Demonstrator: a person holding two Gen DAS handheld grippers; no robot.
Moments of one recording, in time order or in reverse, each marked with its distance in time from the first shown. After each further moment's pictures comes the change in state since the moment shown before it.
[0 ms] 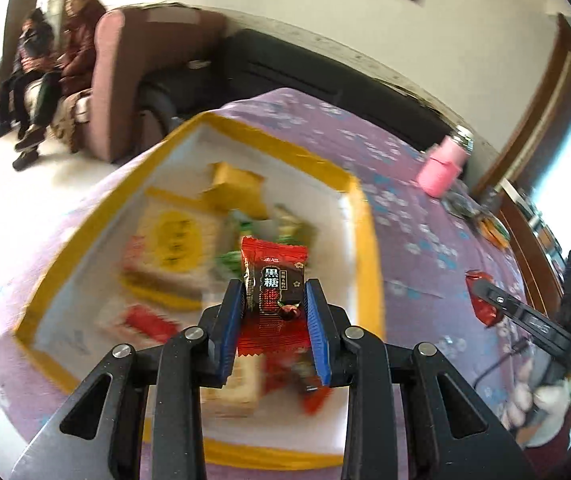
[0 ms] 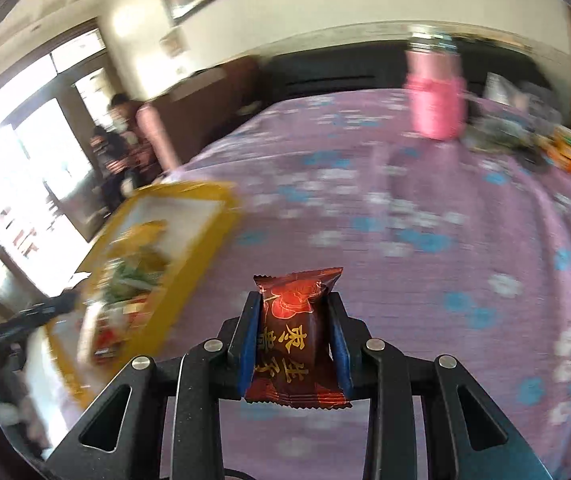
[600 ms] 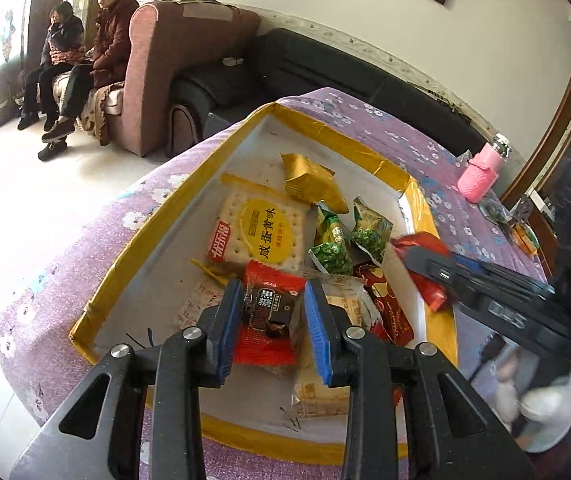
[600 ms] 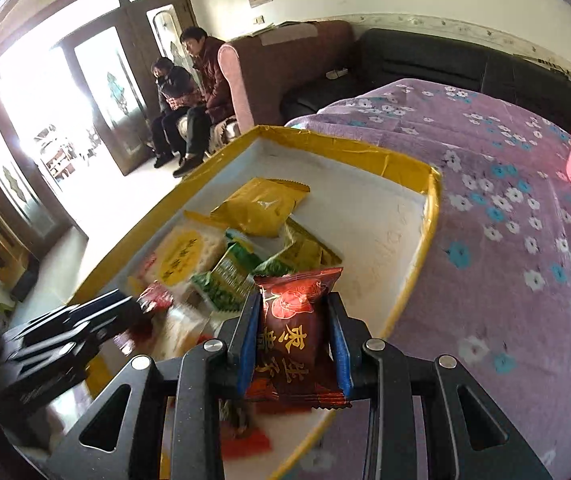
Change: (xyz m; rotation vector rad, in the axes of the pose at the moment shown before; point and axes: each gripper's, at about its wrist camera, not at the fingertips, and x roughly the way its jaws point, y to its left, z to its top) left arm 0.003 0.042 -0.009 -0.026 -0.008 0.079; right arm 0.103 0.153 0.006 -0.221 0.117 0.081
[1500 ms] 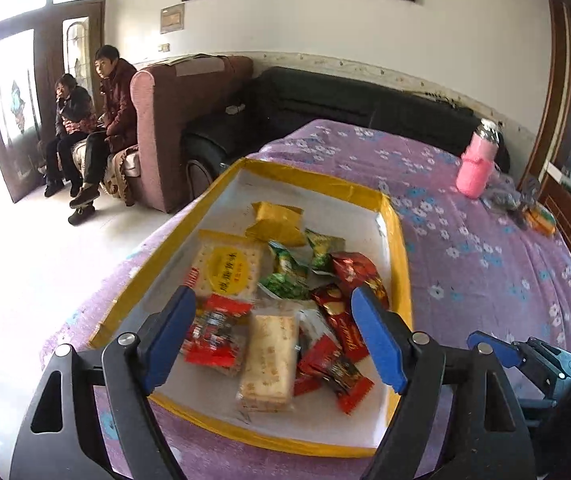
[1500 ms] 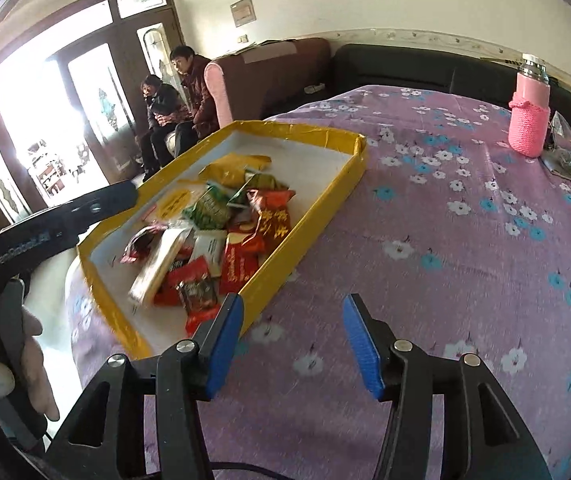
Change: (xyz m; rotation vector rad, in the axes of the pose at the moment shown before) left arm -0.040 -0.075 -0.006 0.174 -0.137 0.157; right arm -0.084 -0.026 -0.088 0.027 -0.081 -0.039
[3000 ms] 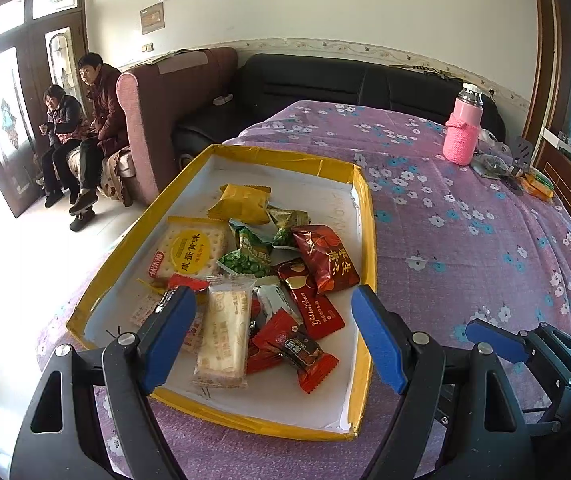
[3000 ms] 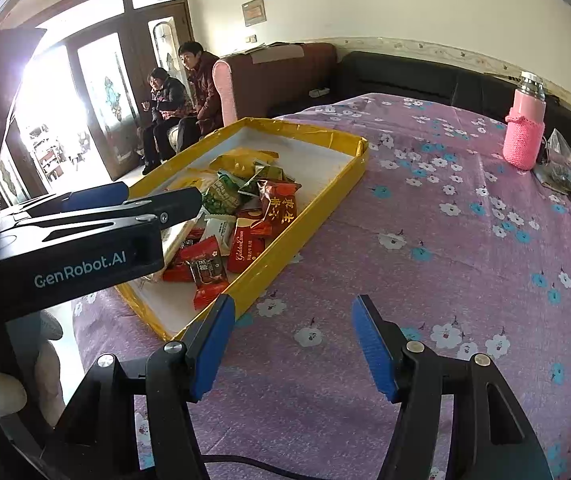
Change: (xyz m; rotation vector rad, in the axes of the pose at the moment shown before) left arm -0.003 -0.043 -0.011 0.078 0.043 0.027; right arm -0.018 0.005 -0.011 -0.059 -0.010 -0.027
